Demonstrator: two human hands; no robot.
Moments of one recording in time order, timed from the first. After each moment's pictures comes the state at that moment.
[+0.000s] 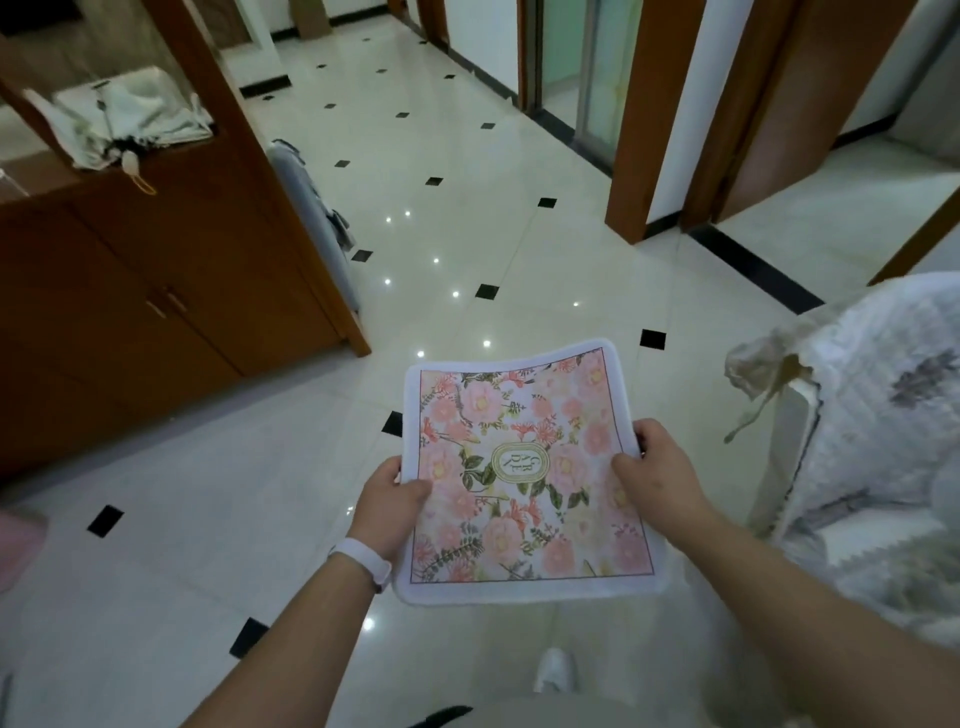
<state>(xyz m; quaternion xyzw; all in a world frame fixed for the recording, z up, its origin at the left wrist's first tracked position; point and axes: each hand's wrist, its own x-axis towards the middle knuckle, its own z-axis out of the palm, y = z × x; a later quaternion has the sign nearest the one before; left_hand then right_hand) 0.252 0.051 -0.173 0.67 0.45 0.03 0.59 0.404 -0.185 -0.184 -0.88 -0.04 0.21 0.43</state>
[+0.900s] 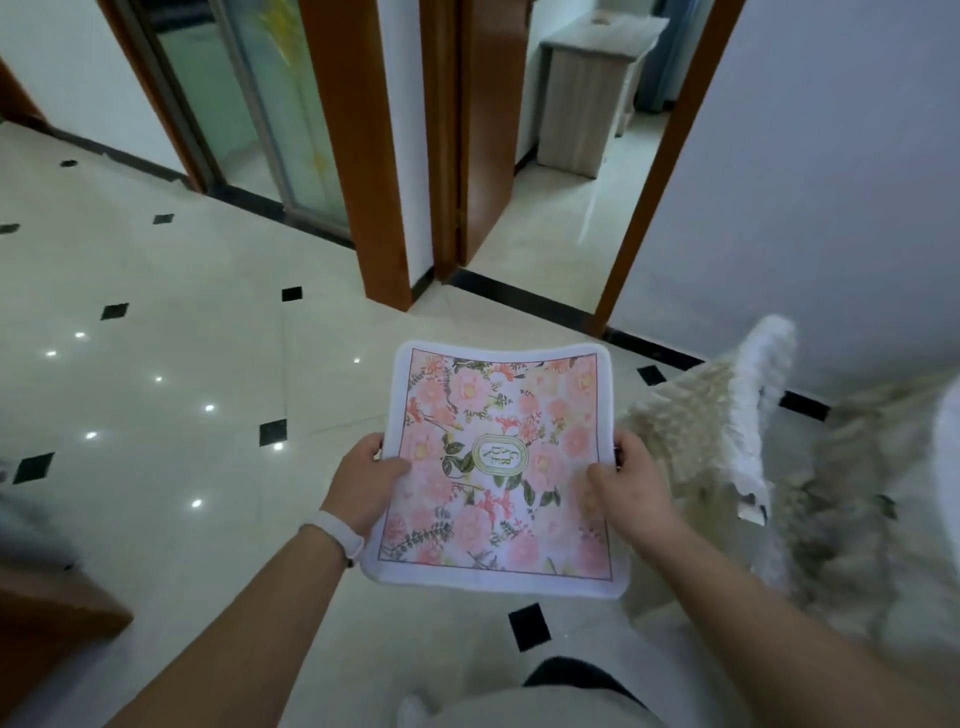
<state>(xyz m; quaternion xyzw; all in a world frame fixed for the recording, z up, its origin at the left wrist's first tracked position) 0.735 0.181 -0.173 0.77 0.15 -0.15 0.60 0.674 -0.092 -0.160 -0.82 0.27 0.02 0.51</state>
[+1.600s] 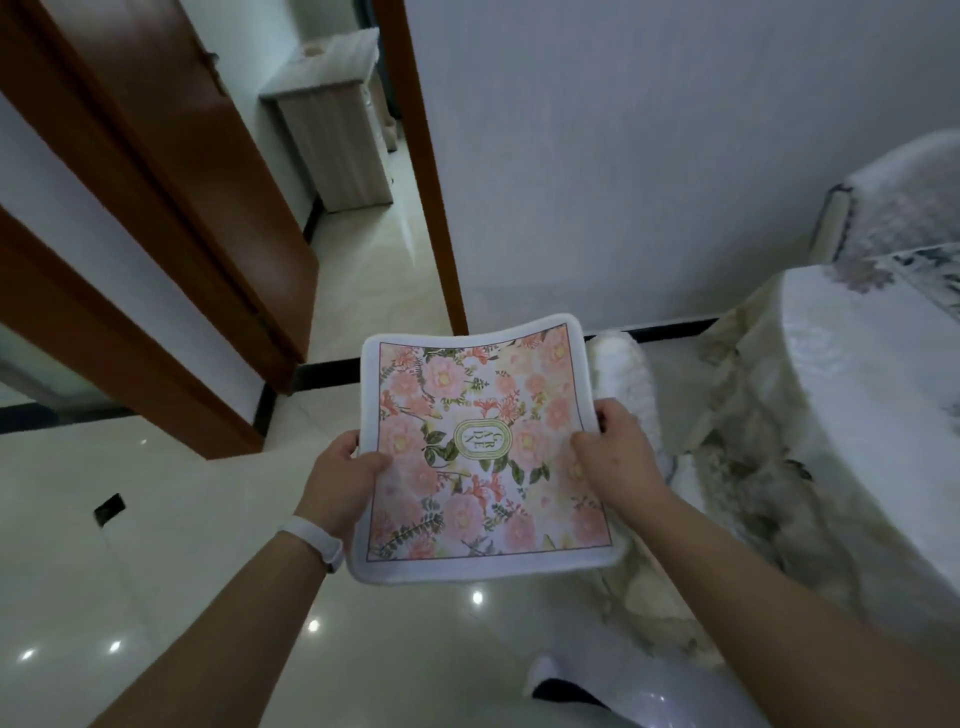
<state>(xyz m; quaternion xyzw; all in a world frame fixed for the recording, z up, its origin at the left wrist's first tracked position) 0.998 -0.111 -0.142 0.81 -0.02 -0.25 0.53 0.830 -0.331 -0.167 -0.72 0.43 -0.14 0.52</state>
